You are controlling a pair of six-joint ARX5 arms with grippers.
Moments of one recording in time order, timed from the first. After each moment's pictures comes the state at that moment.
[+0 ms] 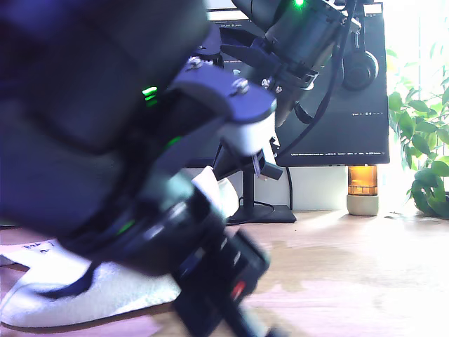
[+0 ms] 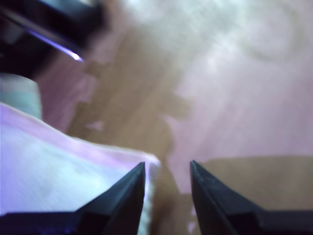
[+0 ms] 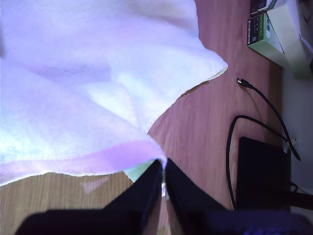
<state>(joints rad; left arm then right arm) -1.22 1.69 0.49 0.60 -0.57 0.16 0.77 1.61 1.00 -0.13 0.06 -1.10</state>
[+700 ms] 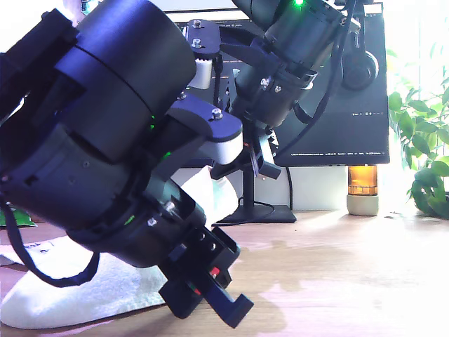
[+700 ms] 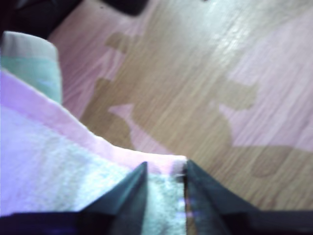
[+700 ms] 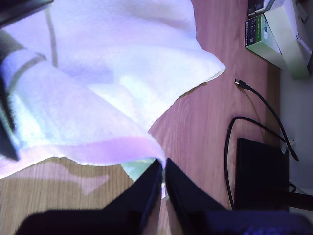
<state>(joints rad) -1.09 1.72 0.51 0.57 -0.42 0.16 0.77 1.61 1.00 -0.12 0.06 -1.10</state>
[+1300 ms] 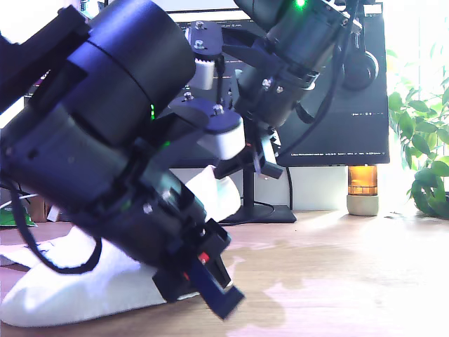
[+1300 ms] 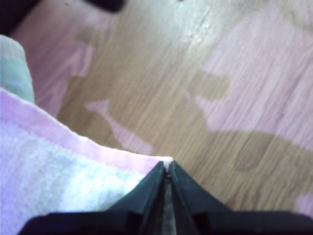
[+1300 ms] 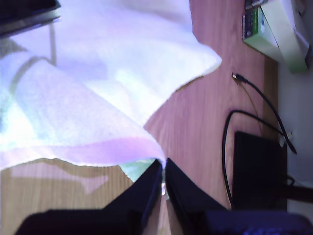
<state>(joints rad) -1.02 1.66 0.58 0.35 -0.23 0.20 0.74 1.61 1.00 -0.12 0.06 -1.10</state>
